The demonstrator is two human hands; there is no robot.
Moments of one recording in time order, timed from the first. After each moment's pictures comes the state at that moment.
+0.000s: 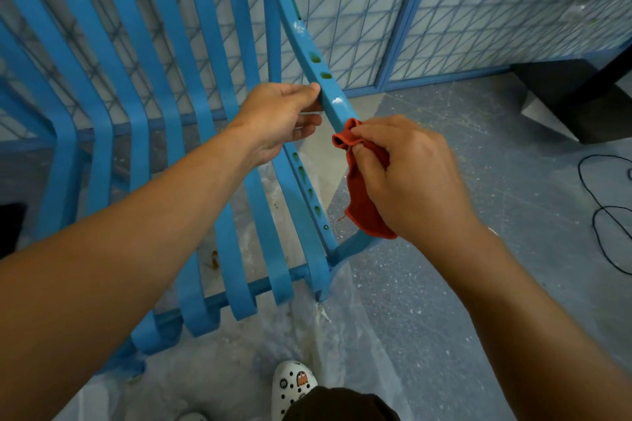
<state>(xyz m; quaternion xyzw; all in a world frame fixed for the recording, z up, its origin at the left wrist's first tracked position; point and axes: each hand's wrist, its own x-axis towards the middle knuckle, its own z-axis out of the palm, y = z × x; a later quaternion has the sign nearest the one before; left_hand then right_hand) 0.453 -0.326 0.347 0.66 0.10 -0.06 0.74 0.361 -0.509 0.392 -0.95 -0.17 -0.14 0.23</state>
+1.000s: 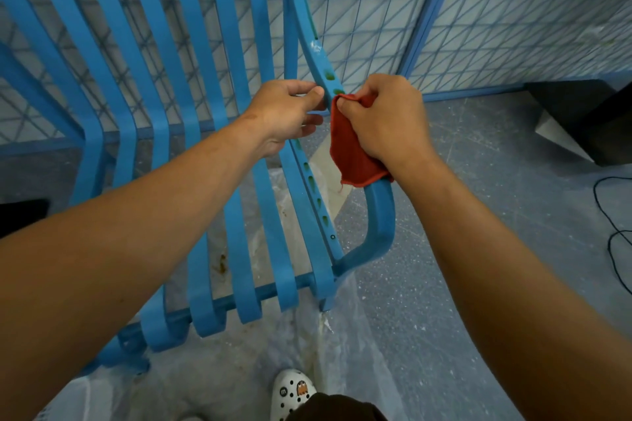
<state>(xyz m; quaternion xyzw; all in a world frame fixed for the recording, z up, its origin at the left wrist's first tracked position) 0.465 -0.316 0.362 0.70 0.12 -0.03 0.70 0.450 -0.472 0.397 -0.94 -0.04 -0.11 0.32</state>
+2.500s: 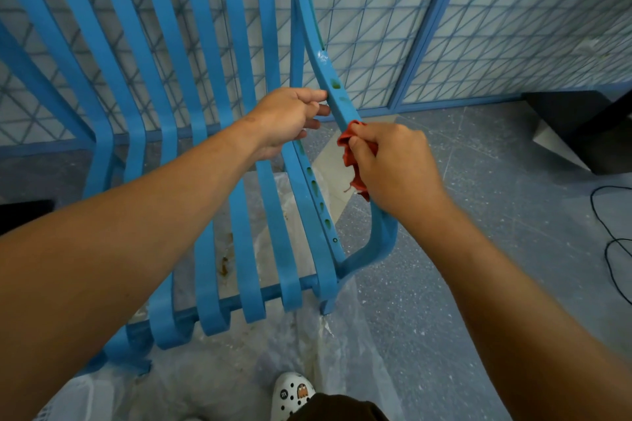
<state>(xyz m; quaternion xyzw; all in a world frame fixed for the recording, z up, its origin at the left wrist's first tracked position) 0.458 -0.302 0.370 0.77 0.07 -0.08 0.63 0.390 -0.482 0.401 -0.94 -0.13 -0.06 0.31</state>
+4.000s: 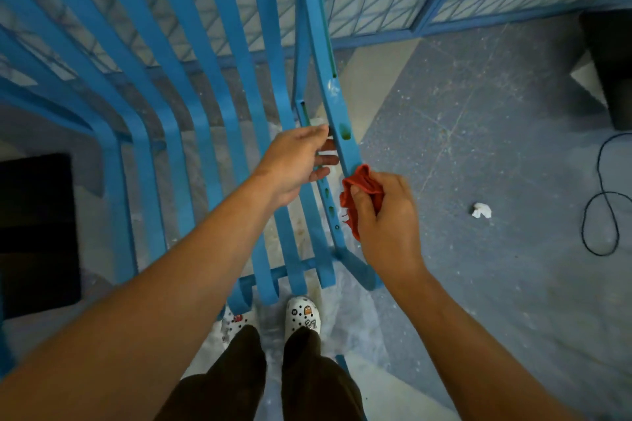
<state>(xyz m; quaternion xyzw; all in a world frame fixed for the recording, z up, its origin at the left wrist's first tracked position) 0.496 -0.303 0.406 0.57 0.28 -0.23 0.73 0.431 -0.465 0.409 -0.88 0.05 0.06 0.46</state>
